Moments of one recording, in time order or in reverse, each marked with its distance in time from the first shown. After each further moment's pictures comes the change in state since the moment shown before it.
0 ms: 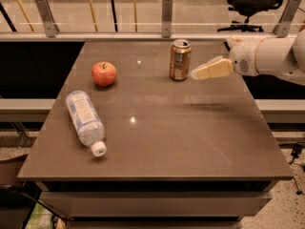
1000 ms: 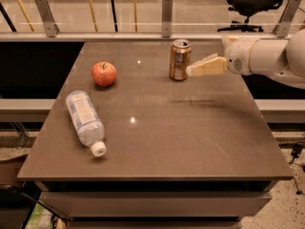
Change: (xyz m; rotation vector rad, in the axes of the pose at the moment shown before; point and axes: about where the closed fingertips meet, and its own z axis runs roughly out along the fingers) arm -0.007 -0.003 0.016 -0.015 -0.070 0.027
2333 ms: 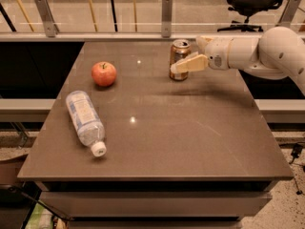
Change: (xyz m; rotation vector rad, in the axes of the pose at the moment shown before) arm -0.004 0.010 0.072 -0.209 -0.083 0.010
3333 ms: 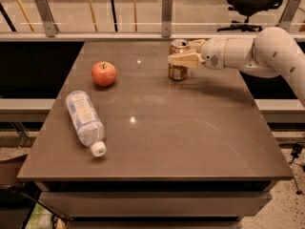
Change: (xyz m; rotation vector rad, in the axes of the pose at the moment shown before) arm -0.002 0.006 0.016 -0.091 -0.040 0.005
